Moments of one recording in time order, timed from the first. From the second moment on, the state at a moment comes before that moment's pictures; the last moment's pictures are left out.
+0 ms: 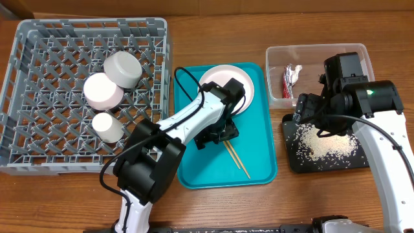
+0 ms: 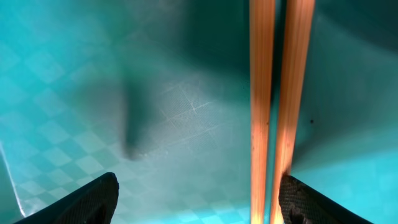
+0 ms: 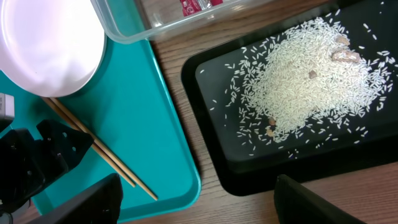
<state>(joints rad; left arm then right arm) -0.65 2.08 1.48 -1.07 0.06 -1.02 0.11 1.41 1.38 -1.30 -0.06 0.40</state>
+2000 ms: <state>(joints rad) -0.54 1.91 1.43 -1.07 -0.06 -0.80 0.11 1.41 1.38 -1.32 -0.06 0.38</state>
